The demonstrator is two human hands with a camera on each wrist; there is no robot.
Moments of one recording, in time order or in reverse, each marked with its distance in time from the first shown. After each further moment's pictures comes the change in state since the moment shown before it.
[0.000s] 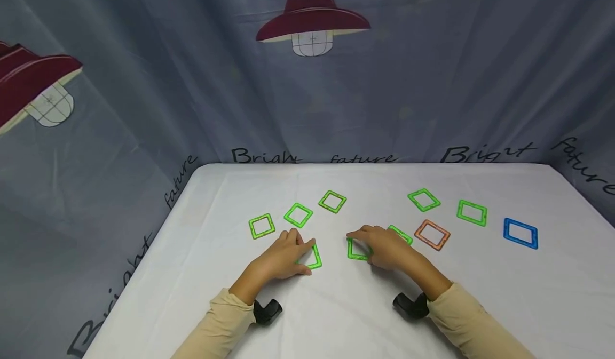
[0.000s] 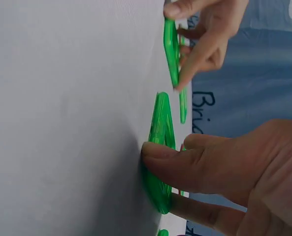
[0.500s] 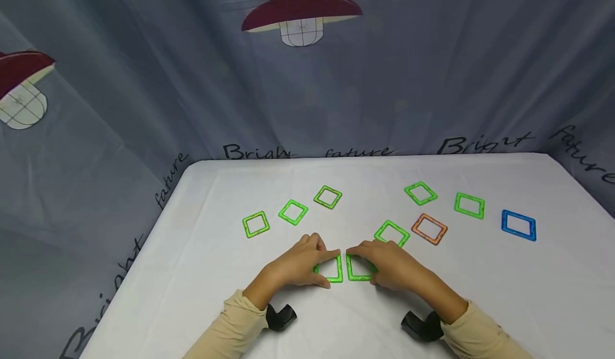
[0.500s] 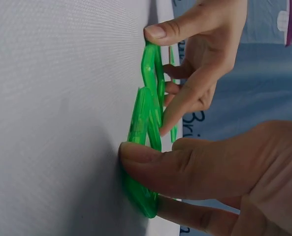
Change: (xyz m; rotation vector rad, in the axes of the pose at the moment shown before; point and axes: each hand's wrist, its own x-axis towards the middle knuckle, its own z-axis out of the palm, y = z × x) left_hand 0.018 0.034 0.002 -0.038 -0.074 0.106; right_hand -0.028 -0.009 0.002 0.053 -0.050 -0.023
